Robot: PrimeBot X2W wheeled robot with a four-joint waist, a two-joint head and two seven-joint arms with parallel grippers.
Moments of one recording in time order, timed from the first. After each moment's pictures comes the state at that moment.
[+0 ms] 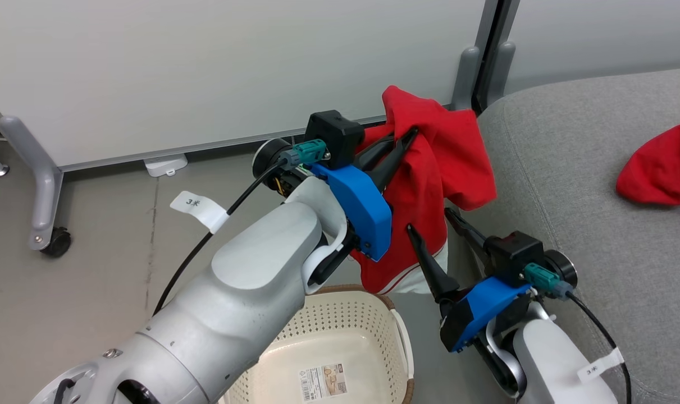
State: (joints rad) left arm -0.97 0.05 -1.09 0.76 -0.93 -0.13 -0.16; right arm -0.33 -0.05 0.29 0.35 0.15 0.13 -0.08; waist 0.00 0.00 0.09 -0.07
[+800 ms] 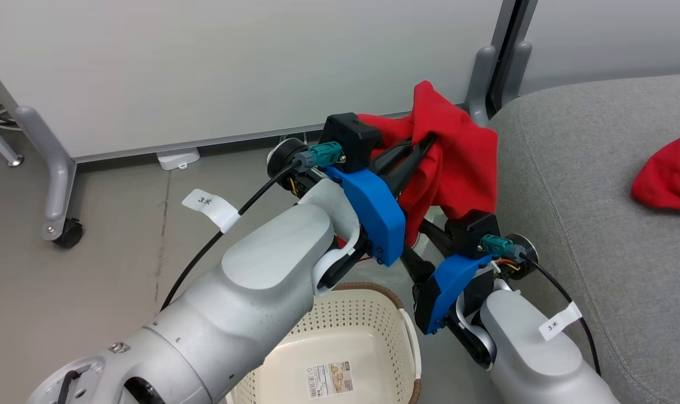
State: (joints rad) left arm -1.00 0.05 -1.16 0.73 -0.99 -0.13 -0.17; right arm -0.59 -0.05 0.49 0.74 0.33 0.13 -0.15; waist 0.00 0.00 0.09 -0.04
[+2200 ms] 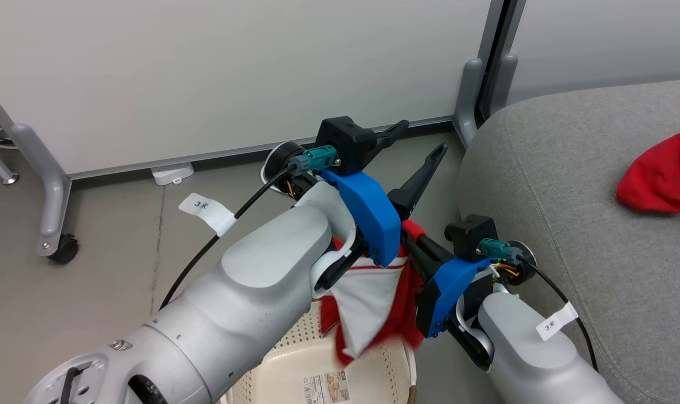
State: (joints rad) left arm -1.01 0.05 -1.22 0.77 -1.04 -0.12 -0.22; right arm -0.65 -0.05 0.58 0.90 0.41 0.13 -0.23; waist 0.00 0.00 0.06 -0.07
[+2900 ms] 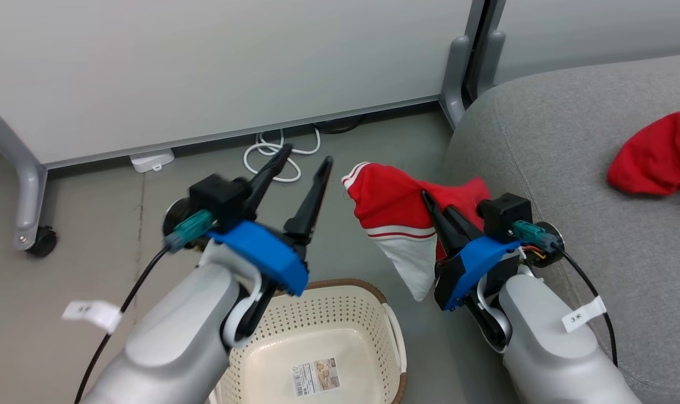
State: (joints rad) left arm -0.69 0.25 -0.86 0.50 -0.81 -0.04 -0.26; right arm -0.65 -0.05 0.40 0.85 0.30 0.13 -0.26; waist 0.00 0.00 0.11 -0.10
